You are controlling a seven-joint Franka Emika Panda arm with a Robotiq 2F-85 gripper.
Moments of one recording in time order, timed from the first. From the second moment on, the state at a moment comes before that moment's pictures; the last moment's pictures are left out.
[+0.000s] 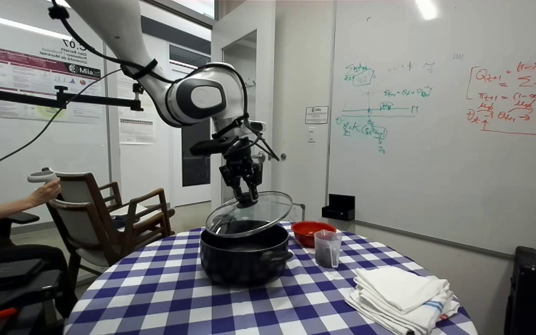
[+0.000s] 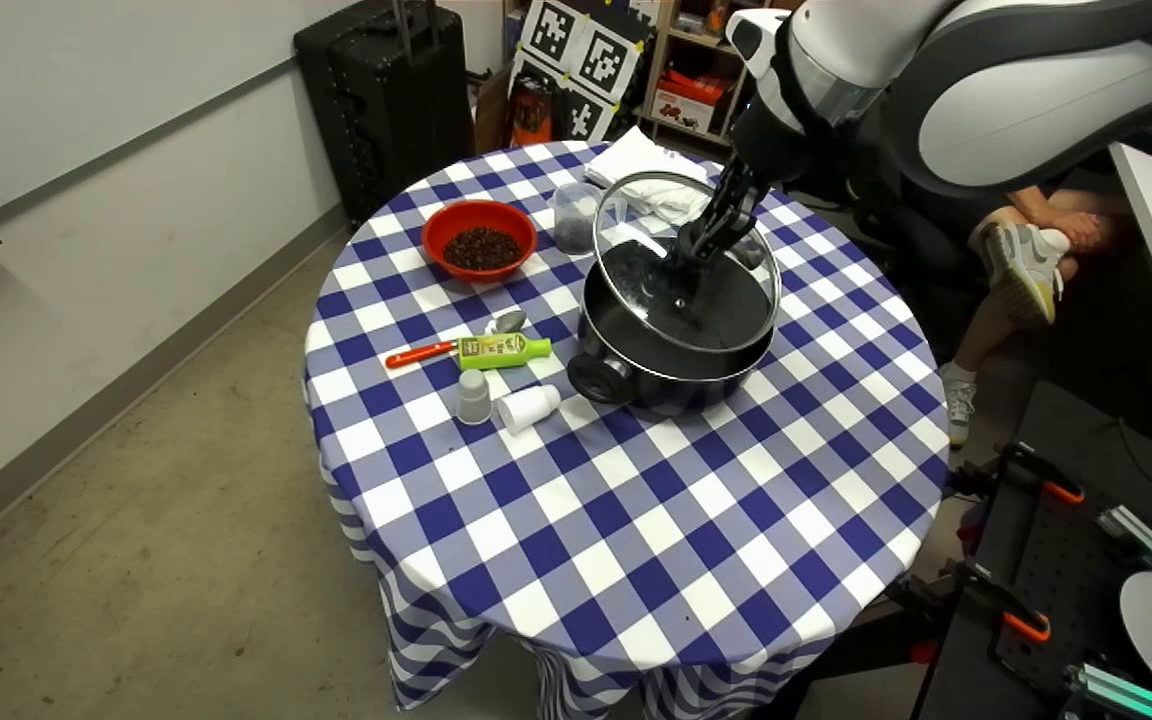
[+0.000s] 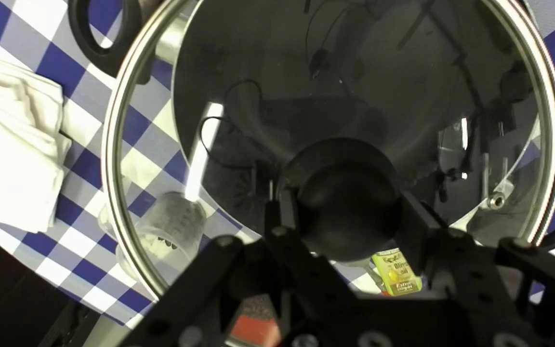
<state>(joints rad) 0.02 0.25 0.07 -2.10 -0.12 2.60 -0.29</state>
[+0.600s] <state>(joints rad) 0.02 0.31 0.07 -2.08 -0.12 2.60 -0.29</state>
